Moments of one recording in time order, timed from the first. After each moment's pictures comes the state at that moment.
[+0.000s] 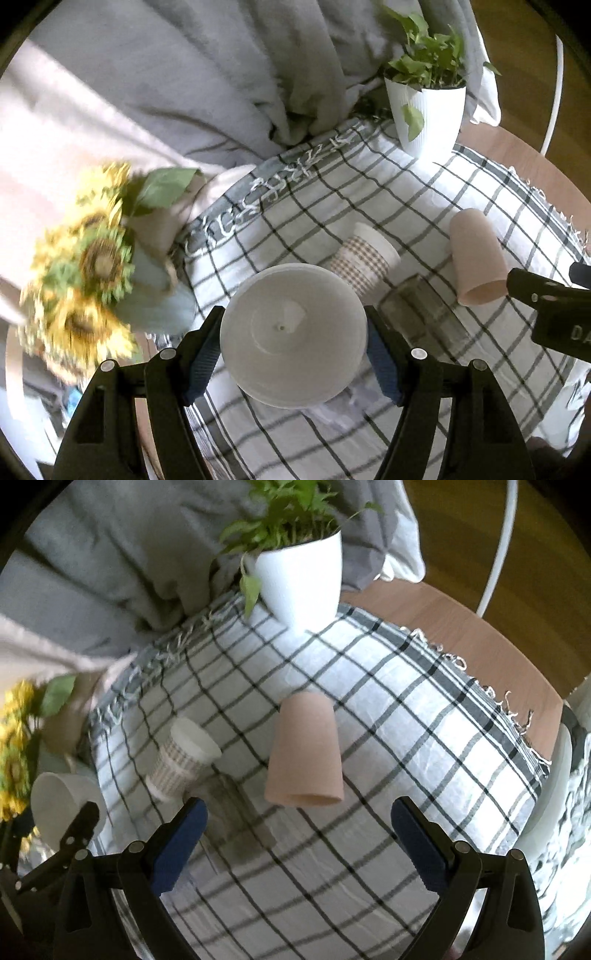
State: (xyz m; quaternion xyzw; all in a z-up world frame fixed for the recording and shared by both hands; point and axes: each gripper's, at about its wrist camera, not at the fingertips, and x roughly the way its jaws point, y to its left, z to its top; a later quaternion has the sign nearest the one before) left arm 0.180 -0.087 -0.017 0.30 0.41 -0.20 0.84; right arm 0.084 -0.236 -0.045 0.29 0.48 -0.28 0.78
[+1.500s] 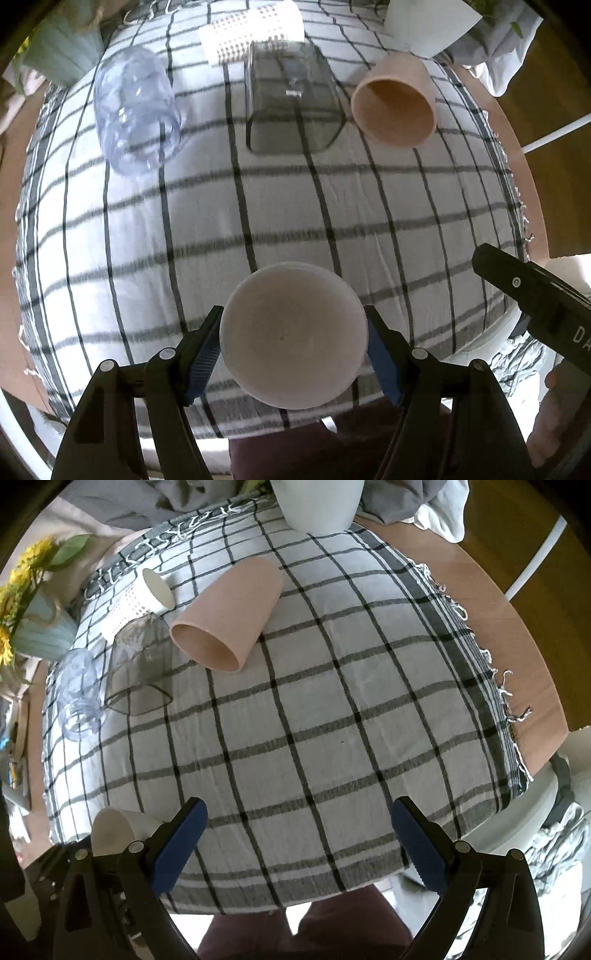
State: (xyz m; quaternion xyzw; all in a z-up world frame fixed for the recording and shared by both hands) left arm 0.057 -0.094 -0.135 0.07 0.67 -0.18 0.72; right arm -0.003 -0.265 -0.106 0.18 0.61 -0.16 0.76
